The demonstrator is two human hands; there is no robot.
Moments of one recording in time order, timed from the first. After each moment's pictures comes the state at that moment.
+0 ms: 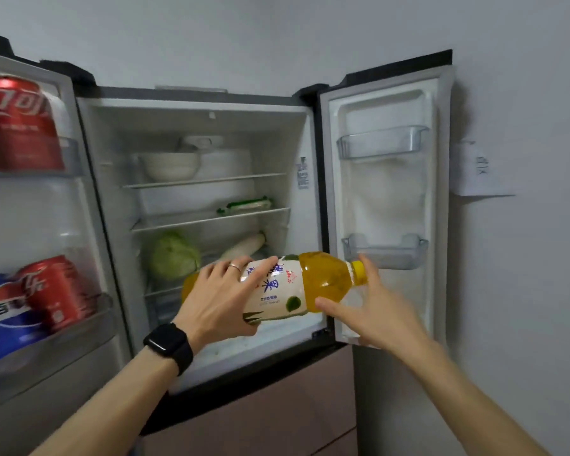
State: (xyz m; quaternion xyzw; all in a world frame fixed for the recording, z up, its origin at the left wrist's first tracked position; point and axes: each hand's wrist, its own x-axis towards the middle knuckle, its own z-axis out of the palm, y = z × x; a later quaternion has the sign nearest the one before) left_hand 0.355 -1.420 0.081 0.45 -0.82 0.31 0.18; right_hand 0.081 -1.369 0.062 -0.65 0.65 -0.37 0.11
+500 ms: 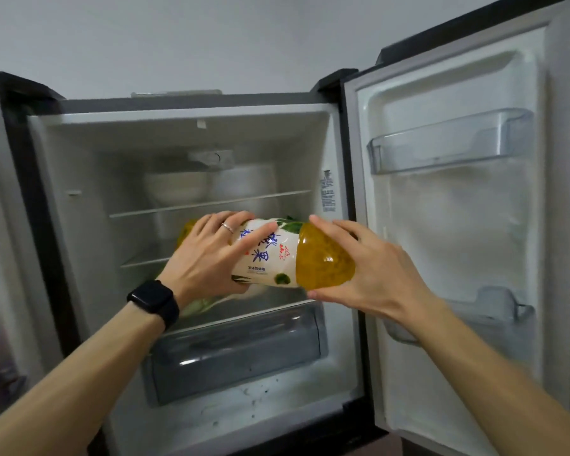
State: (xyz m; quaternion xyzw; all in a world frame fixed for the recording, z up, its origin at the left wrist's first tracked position) left_hand 0.347 -1.583 0.185 0.40 -0.77 0.46 0.18; right_hand 0.051 -1.574 0.149 -0.82 0.40 -0.39 -0.13
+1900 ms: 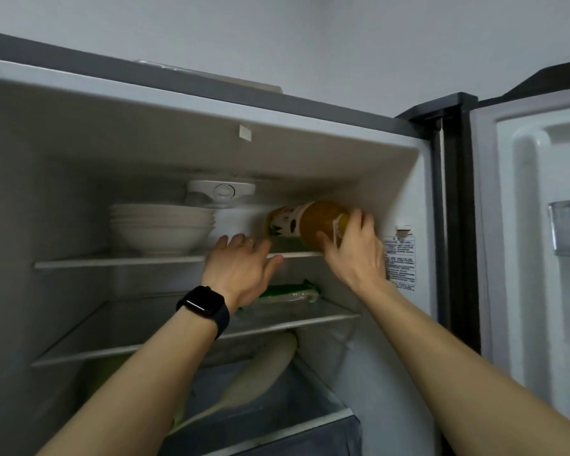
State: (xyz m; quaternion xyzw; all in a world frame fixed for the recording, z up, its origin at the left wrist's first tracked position) left_hand 0.406 -1.826 0.240 0.56 -0.70 0.38 0.22; right_hand 0.197 -1.837 0.252 -0.63 0.54 -0.55 -0.14
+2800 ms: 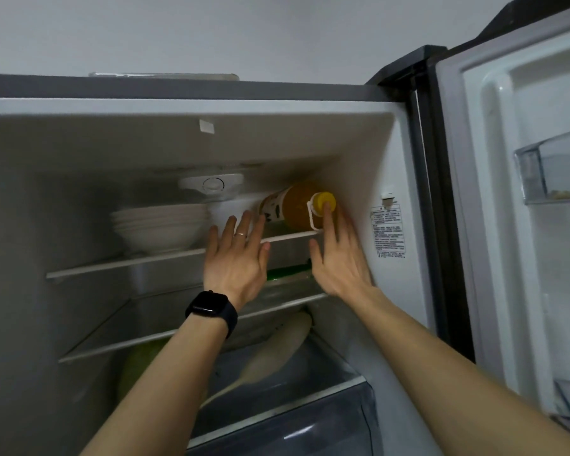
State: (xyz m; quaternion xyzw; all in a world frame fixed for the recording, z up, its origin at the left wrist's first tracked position) left_hand 0.391 -1.818 0.222 0.60 -0.68 0.34 0.25; right_hand 0.197 -1.873 0.192 -0.69 0.49 -0.51 -0.14
